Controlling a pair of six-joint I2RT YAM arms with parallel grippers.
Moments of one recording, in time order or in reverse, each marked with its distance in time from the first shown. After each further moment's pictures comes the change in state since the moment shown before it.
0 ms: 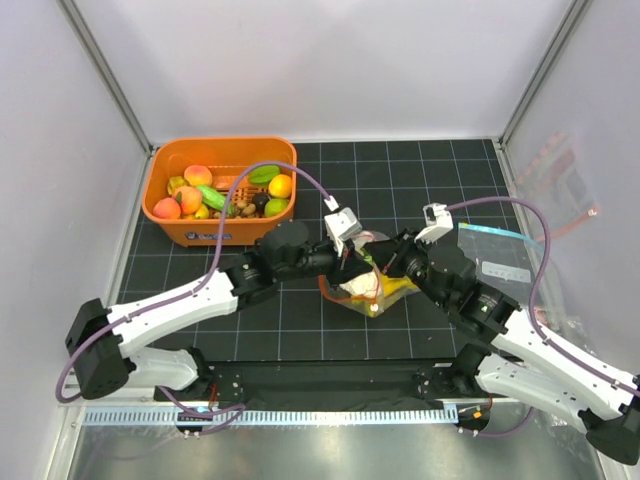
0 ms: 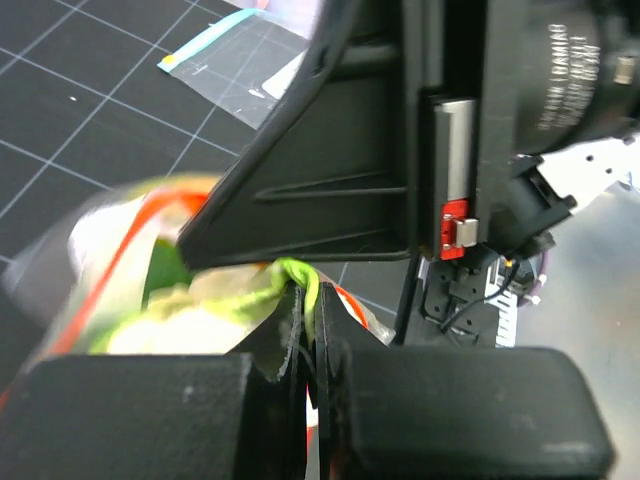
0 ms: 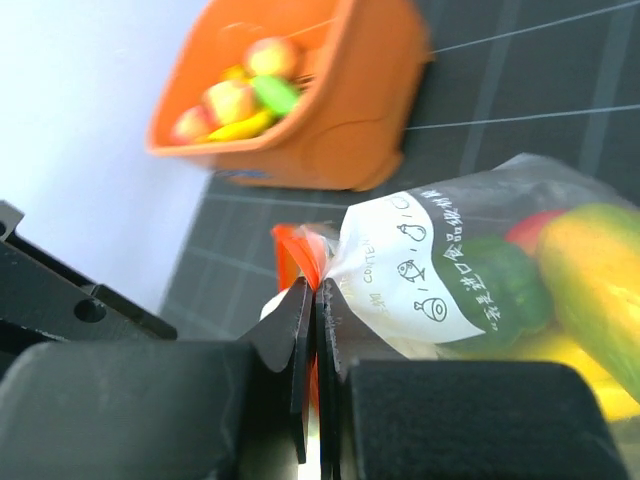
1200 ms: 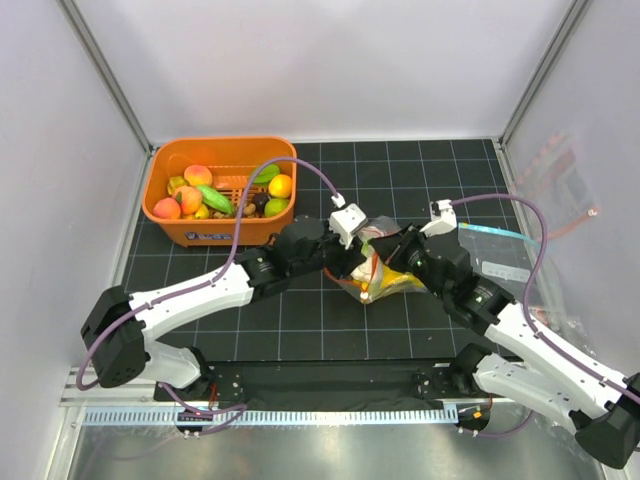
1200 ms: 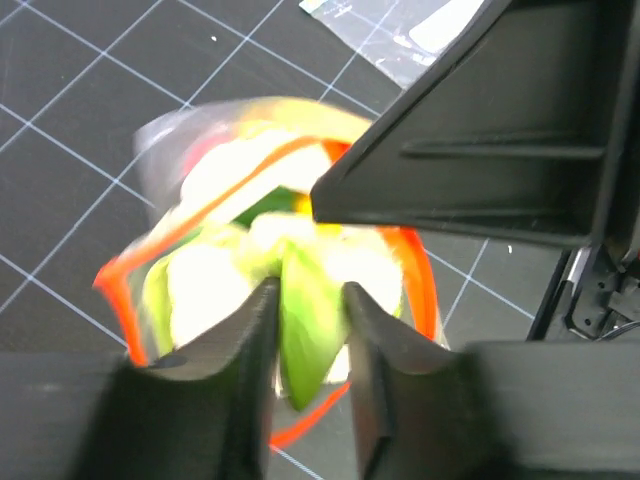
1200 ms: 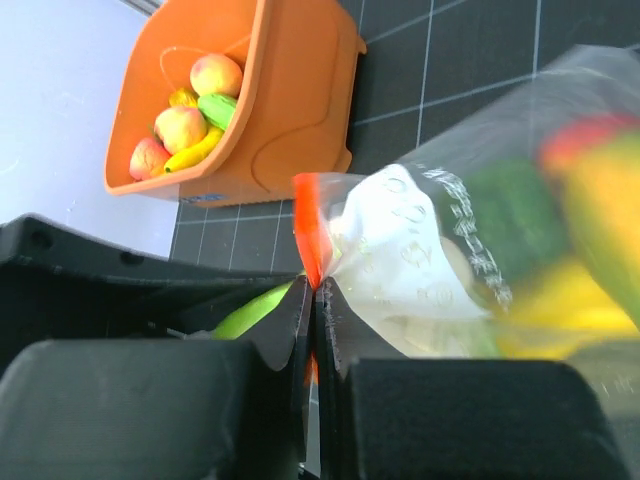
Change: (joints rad) left arm 0.031 0.097 0.032 -0.073 -0.228 0.132; right arm -0.114 0.075 0.000 -0.019 -0.057 0.119
